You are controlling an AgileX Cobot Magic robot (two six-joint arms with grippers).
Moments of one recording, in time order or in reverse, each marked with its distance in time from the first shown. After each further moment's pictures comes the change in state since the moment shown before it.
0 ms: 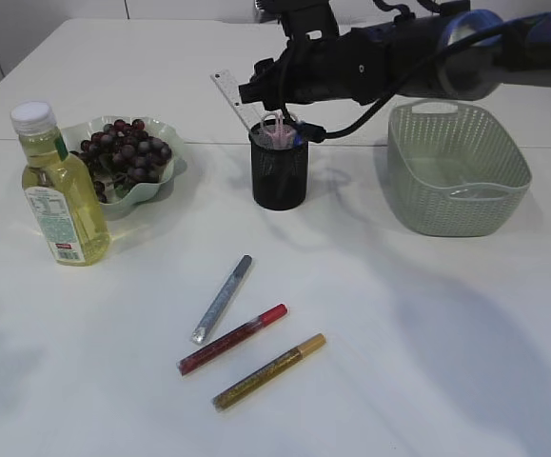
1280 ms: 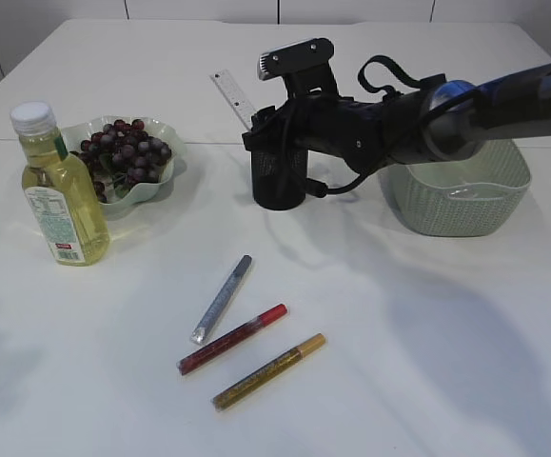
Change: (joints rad) left arm 0.000 0.000 0.000 0.000 0.002 0.000; right arm 0.000 0.064 0.156 -0.017 -0.291 0.000
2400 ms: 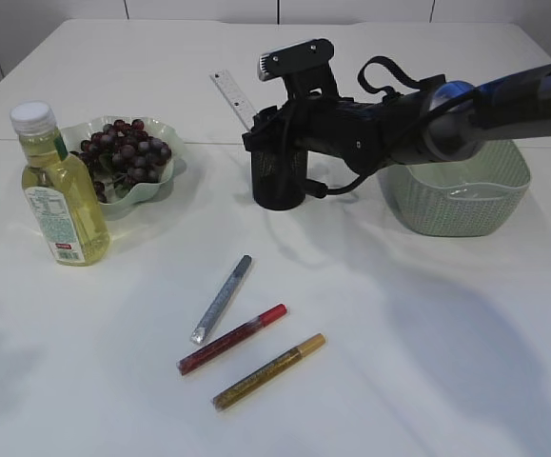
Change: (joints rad) left arm 0.000 0.000 0.000 0.010 0.005 0.000; right arm 0.000 0.001 0.000 0.000 -0.002 0.000
